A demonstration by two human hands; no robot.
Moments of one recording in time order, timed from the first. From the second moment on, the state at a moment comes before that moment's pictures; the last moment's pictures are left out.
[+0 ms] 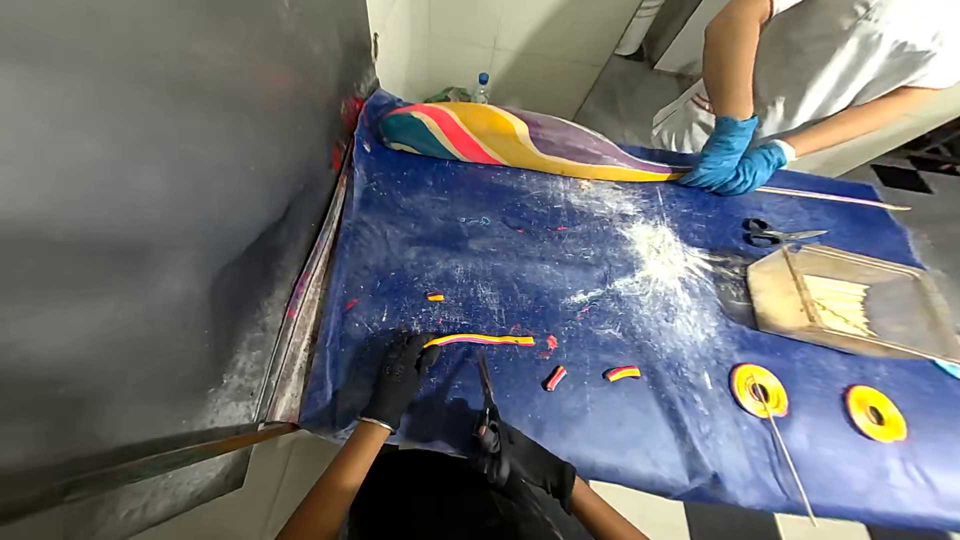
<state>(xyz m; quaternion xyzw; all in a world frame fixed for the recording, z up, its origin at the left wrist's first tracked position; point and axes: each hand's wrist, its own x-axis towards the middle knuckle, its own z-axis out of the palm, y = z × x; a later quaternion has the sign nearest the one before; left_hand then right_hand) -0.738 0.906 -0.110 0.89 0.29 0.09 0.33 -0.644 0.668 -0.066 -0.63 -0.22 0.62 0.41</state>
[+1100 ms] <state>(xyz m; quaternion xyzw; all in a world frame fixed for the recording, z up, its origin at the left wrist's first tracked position) -0.752 0.912 -0.111 0.92 0.31 0.11 0.22 -0.659 0.681 -0.061 -0.61 -0.20 0.63 0.43</state>
